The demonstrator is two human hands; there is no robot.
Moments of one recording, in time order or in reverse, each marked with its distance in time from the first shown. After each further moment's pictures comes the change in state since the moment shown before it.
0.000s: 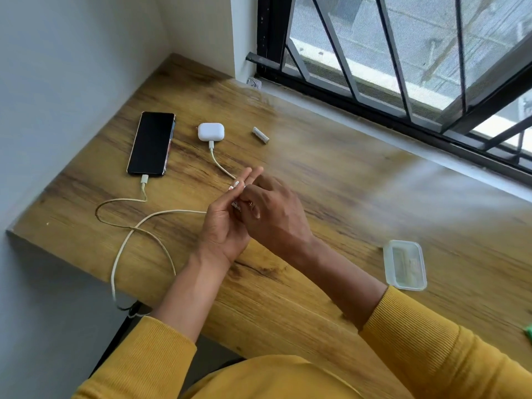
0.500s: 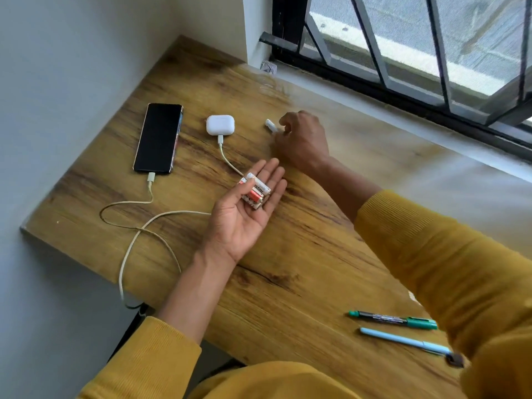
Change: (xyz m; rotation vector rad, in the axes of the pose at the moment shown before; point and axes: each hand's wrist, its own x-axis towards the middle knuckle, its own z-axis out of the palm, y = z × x) left_hand 0.022 0.004 0.003 -0.173 0.025 -0.044; right_hand 0.131 0.119 0.037 -0.039 -0.148 0.367
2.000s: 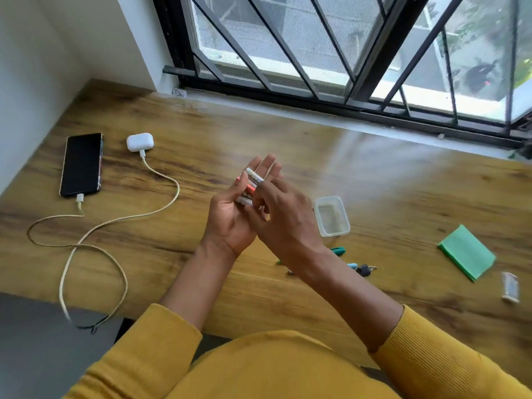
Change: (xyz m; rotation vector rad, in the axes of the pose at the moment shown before) left_hand -0.053 -0.116 0.052 0.250 -0.256 -0.198; right_hand -0.275 -0.006 -0.103 0.072 0.378 -0.056
